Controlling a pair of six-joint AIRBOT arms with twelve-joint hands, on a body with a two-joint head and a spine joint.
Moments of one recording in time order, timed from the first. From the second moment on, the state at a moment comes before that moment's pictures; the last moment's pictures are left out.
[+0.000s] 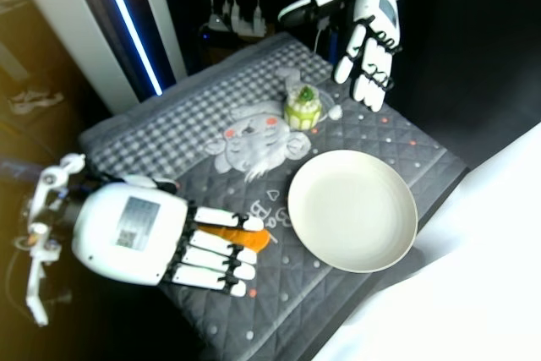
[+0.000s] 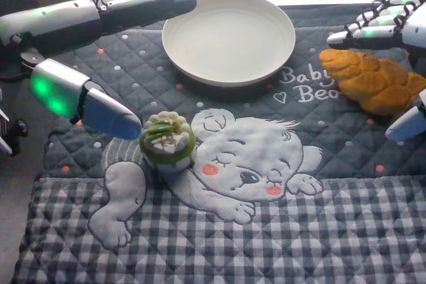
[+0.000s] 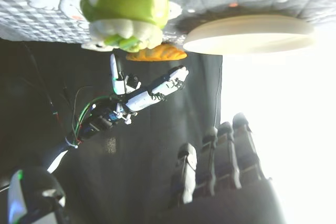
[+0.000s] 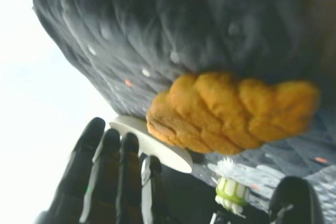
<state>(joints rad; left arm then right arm) 0.52 -1.01 1.40 0.69 -0.86 -0.06 -0.29 -0.99 1.41 -0.79 0.41 -0.24</state>
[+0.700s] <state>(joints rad) 0.54 -0.99 1.38 0.64 -0.88 -0.05 -0.29 -0.97 1.41 -0.77 0.38 -0.24</state>
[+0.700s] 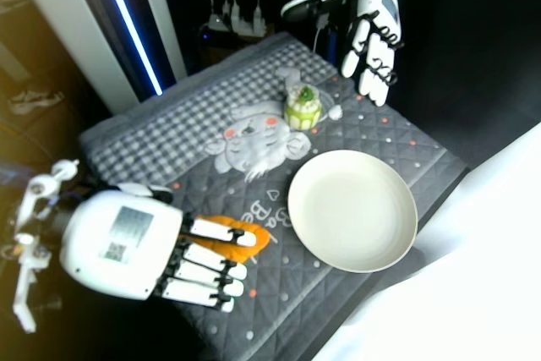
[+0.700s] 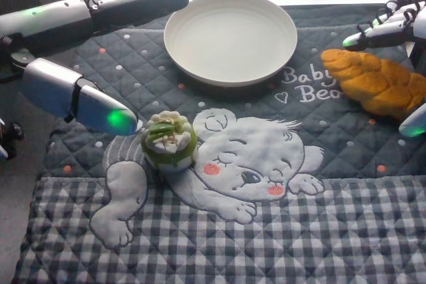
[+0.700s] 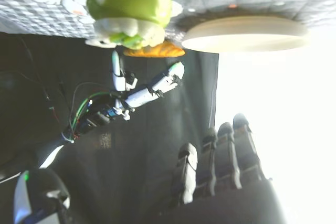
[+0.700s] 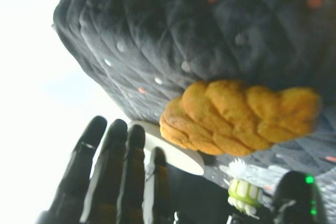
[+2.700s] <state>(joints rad) 0.57 -0.96 1.36 0.60 -0.90 0.01 -0.32 -0.99 1.41 -0.64 0.48 -0.24</state>
